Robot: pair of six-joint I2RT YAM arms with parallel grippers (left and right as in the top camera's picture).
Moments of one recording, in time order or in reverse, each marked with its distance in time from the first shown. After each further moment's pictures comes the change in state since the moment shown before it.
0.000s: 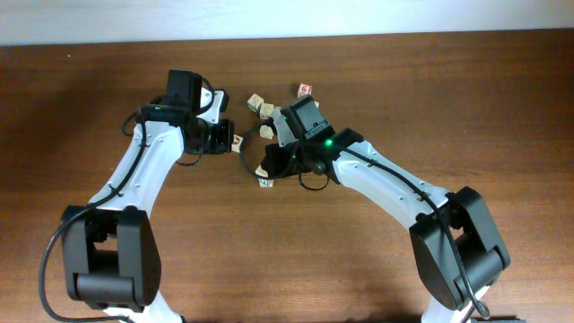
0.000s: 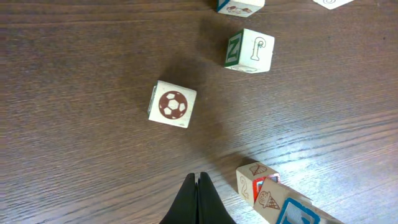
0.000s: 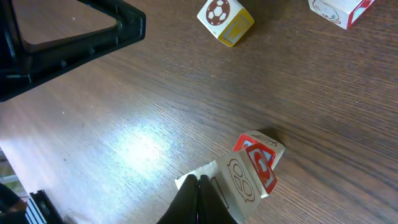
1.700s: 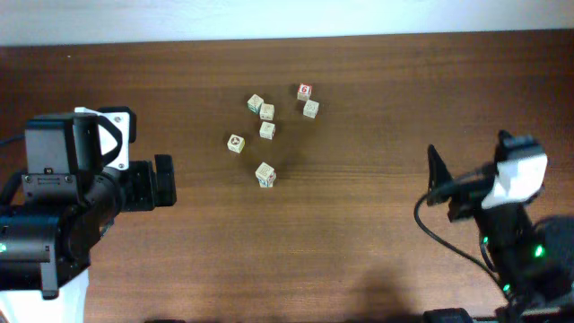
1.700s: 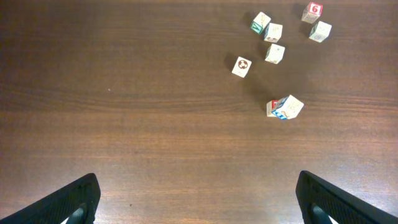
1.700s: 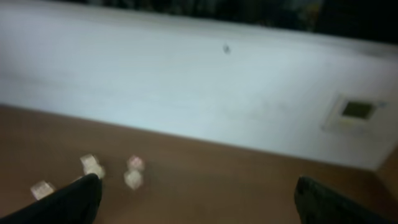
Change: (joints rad) left arm 0.090 -0.659 0.318 -0.711 -0.295 0.018; right arm -0.540 -1.334 -0.409 -0.052 0.348 -0.527
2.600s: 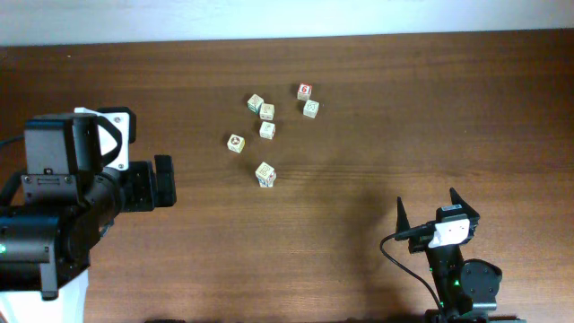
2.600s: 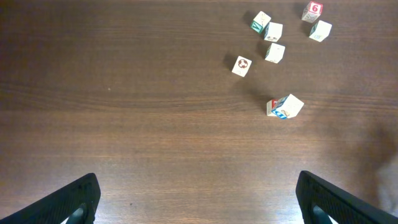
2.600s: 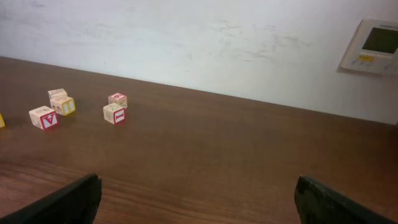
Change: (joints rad) left arm 0.000 0.000 0.002 -0.003 -0.001 0.000; right arm -0.079 -0.554 -0.927 0.422 -0.045 -0.024
